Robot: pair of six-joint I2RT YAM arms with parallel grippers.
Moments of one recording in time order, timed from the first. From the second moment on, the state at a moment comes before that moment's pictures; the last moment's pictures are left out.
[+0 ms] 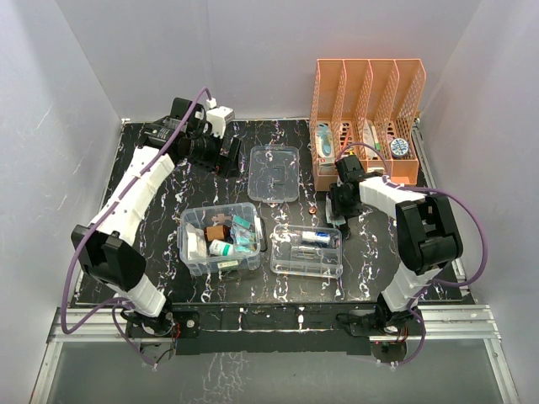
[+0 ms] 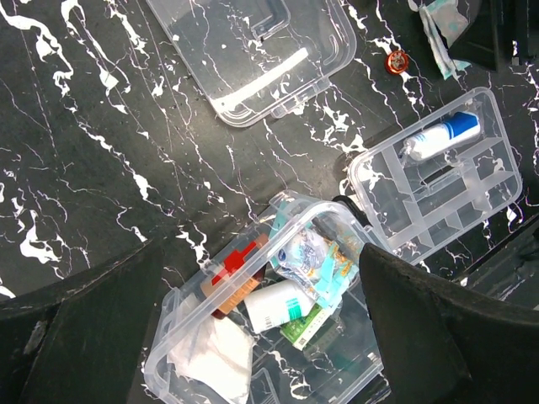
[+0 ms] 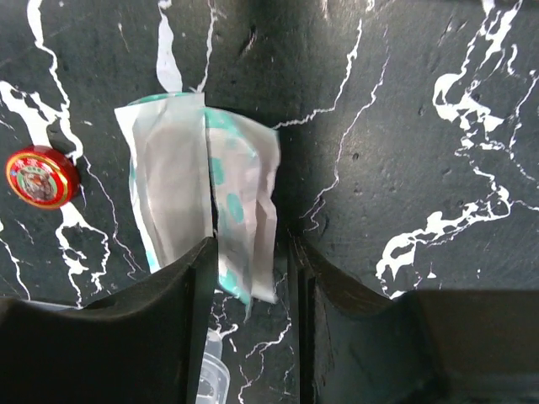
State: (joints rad) left arm -0.34 1.61 1.70 -0.99 0.33 0.08; right arm 0.24 1.71 1.03 -0.50 0.04 0.18
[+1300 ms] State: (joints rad) left arm -0.34 1.63 1.71 -0.97 0.26 -0.01; right arm 0.83 1.29 1.00 -0.67 0.36 0.79
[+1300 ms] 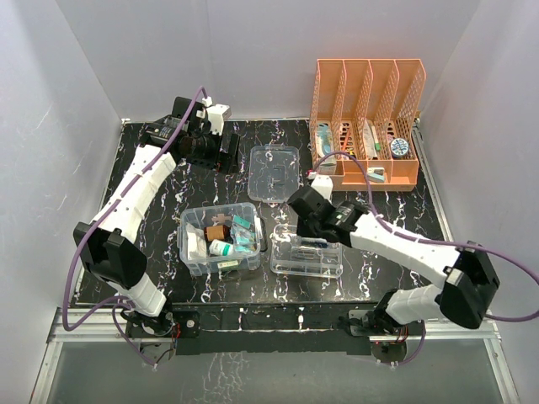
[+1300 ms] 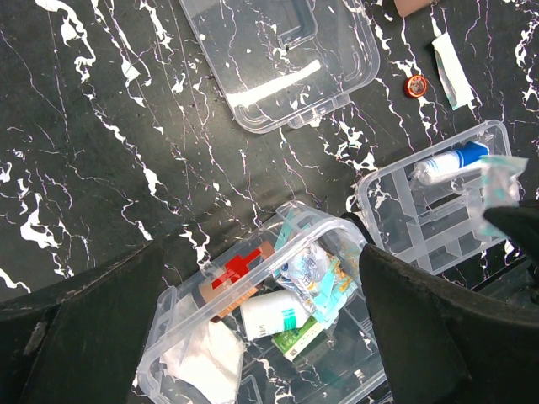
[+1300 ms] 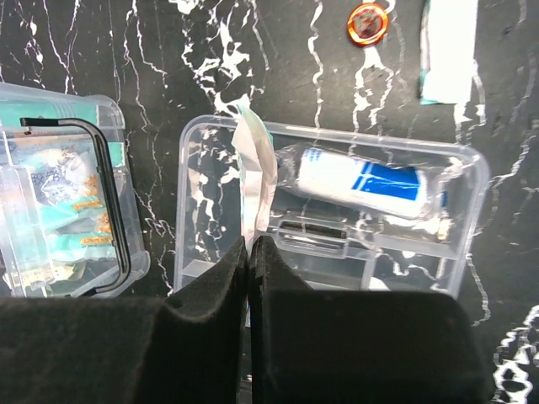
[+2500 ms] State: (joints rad) left arm -0.34 1.63 1.71 -0.97 0.27 0.00; right arm 0.96 1.68 1.02 -0.47 0.34 0.91
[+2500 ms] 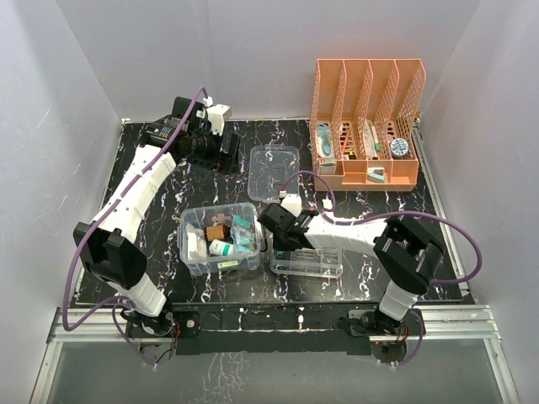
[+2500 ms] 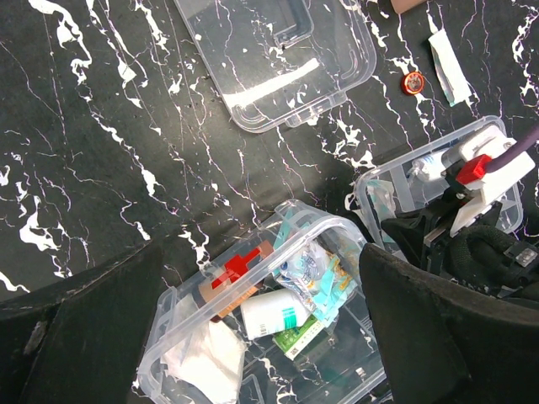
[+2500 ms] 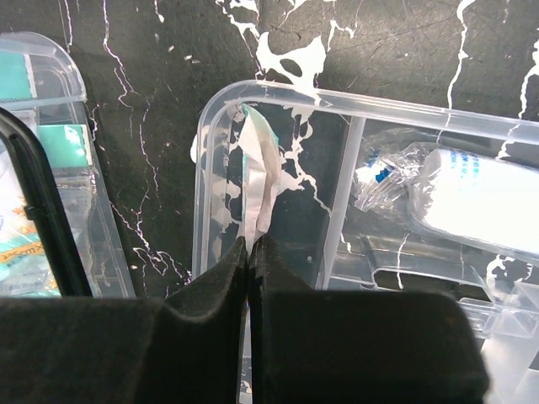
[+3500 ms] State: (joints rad) left arm -0.34 1.63 1.71 -0.97 0.28 0.00; right arm 0.97 1.62 1.08 -0.59 0.37 0.93
